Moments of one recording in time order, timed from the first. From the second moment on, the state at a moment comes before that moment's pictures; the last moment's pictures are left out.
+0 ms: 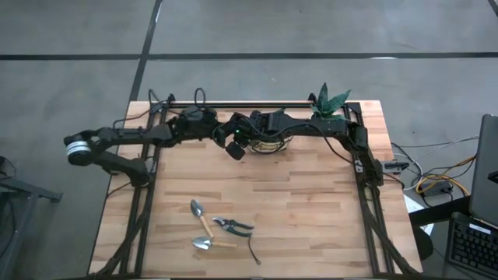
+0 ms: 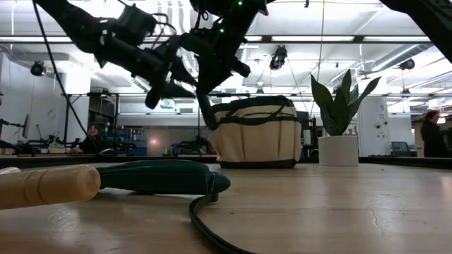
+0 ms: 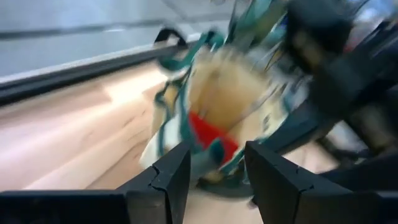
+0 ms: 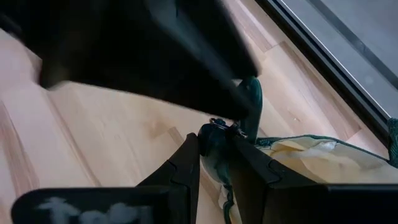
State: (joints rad) left arm 0.45 1.25 0.64 0.30 0.10 -0.52; right arm -0.14 2.11 1.97 -0.82 0.28 0.37
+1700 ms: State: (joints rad) left arm 0.46 1.27 0.67 0.31 0.03 -0.33; right arm -0.15 1.97 1.99 -0.90 0.14 0.39
